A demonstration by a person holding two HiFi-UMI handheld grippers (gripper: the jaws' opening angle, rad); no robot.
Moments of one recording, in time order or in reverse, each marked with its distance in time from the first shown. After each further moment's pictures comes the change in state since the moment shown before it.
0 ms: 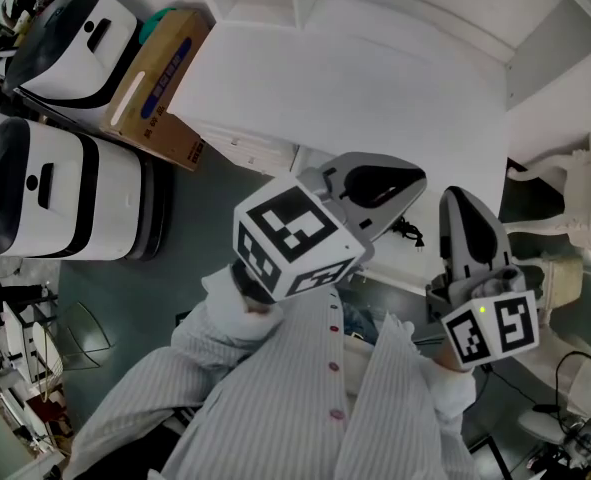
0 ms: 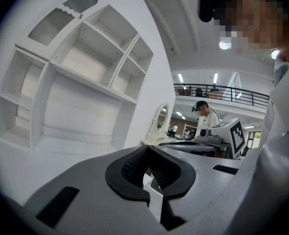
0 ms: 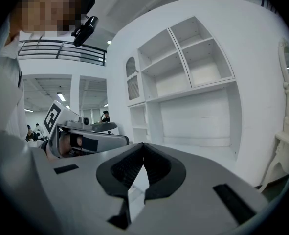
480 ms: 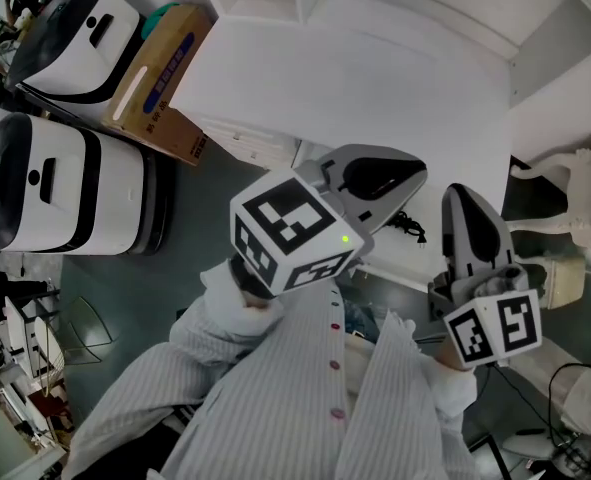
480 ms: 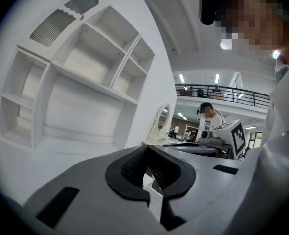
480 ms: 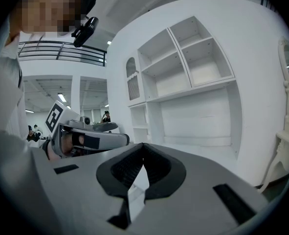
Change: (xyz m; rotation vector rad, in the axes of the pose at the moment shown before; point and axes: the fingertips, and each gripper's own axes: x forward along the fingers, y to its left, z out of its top) left arm -0.001 0.004 0.002 -0.009 -0.008 0.015; right arm -0.001 0.000 -0.001 0.005 0.004 0.012
